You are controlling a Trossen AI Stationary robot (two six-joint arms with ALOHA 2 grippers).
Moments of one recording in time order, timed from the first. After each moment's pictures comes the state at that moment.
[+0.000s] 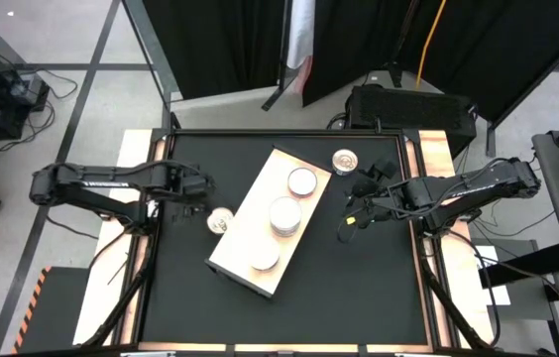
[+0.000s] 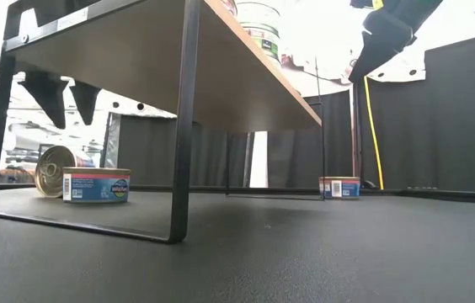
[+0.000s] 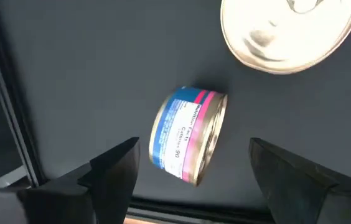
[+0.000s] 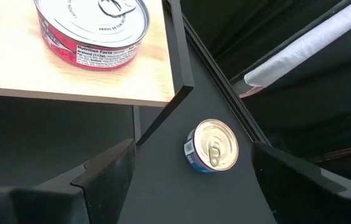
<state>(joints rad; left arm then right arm) 0.11 1.13 0.89 -1.19 -0.26 0.24 0.20 1.19 1.04 -0.97 0.80 0.48</state>
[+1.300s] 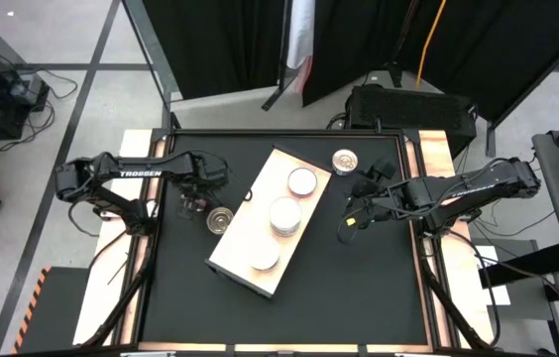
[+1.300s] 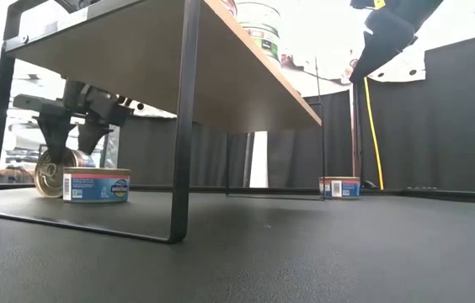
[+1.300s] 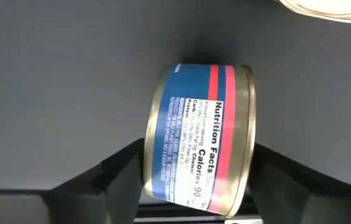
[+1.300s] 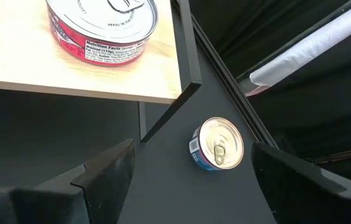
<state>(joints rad) 0.34 1.40 0.85 -1.13 -0.16 0.53 0.20 1.19 1.04 -0.97 0.78 0.47</state>
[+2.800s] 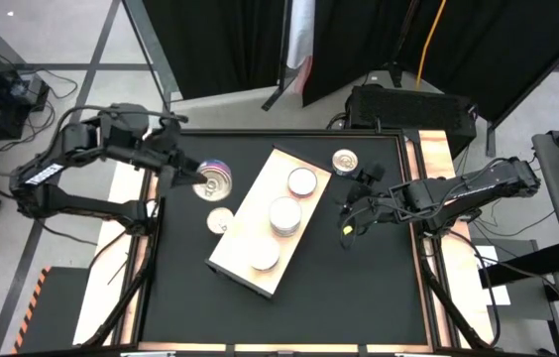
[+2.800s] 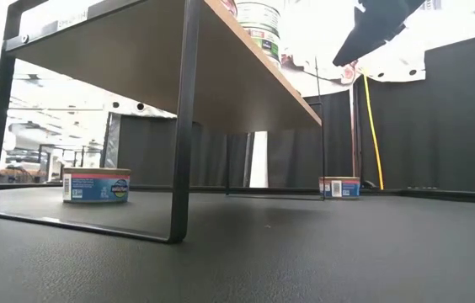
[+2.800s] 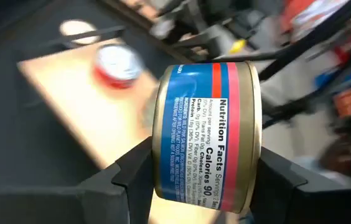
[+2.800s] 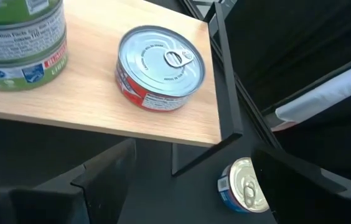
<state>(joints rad) 0.29 0.99 1.48 -1.02 0.37 -0.42 0.23 1.19 1.04 -0.76 0.73 0.31</state>
